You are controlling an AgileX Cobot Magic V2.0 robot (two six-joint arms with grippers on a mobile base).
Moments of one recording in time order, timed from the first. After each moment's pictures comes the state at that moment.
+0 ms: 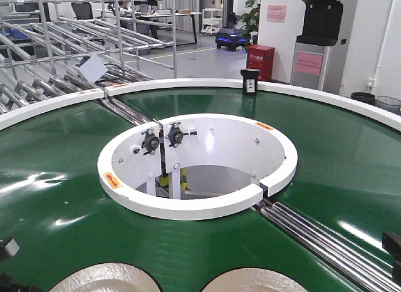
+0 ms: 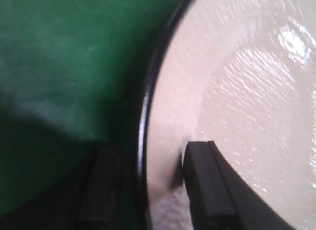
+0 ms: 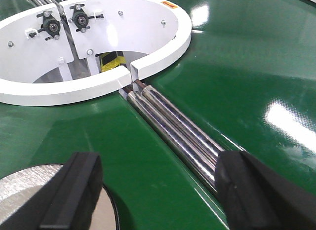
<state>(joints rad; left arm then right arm) 0.28 1.81 -0.94 -0.94 0.92 1.02 0.07 0.83 -0.63 -0.02 0.28 0.03</state>
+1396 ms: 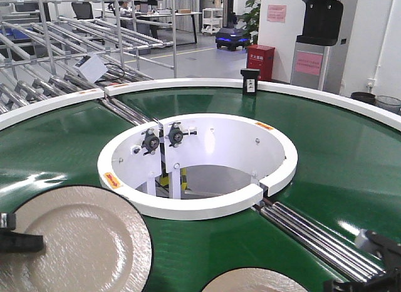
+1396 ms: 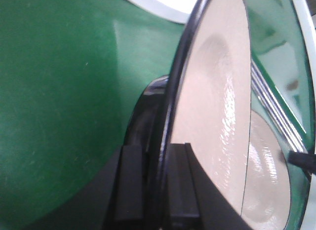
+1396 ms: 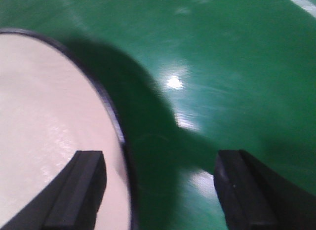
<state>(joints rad) 0.32 1.40 -0.94 -1.12 0.98 0.78 -0.06 1.56 -0.79 0.72 0.64 -0.46</state>
